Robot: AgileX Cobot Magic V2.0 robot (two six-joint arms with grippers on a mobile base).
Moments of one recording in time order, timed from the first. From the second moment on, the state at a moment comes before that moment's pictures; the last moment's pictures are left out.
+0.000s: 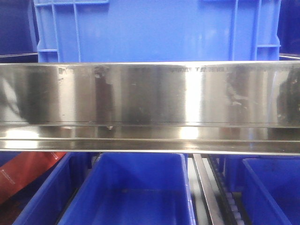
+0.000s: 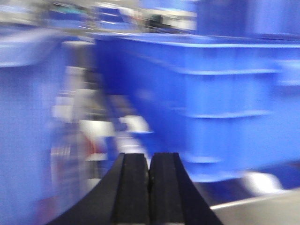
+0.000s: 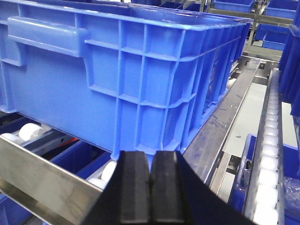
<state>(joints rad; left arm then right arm) -0.22 0.28 -0.33 -0.01 0.18 0.00 0.44 0.36 -0.41 0.20 0.31 -0.20</state>
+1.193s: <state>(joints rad) 0.00 0.01 0.00 -0.04 0.03 0.03 0.44 0.36 -0.41 0.20 0.30 -0.20</state>
